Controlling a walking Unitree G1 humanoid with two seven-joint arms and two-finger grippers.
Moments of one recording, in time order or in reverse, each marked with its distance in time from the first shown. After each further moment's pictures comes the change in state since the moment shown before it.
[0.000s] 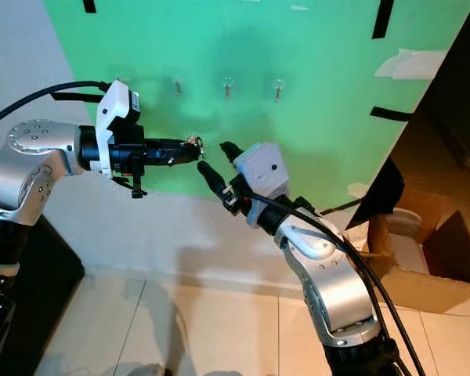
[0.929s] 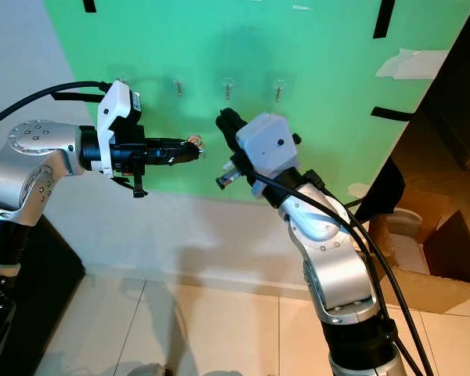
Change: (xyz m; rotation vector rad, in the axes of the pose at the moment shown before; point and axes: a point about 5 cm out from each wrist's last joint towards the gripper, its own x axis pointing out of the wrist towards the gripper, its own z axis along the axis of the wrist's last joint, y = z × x) left arm 0.001 0.001 -0.001 0.001 0.005 0.025; right arm 0.009 -0.018 0.024 -0.158 -0.115 -0.110
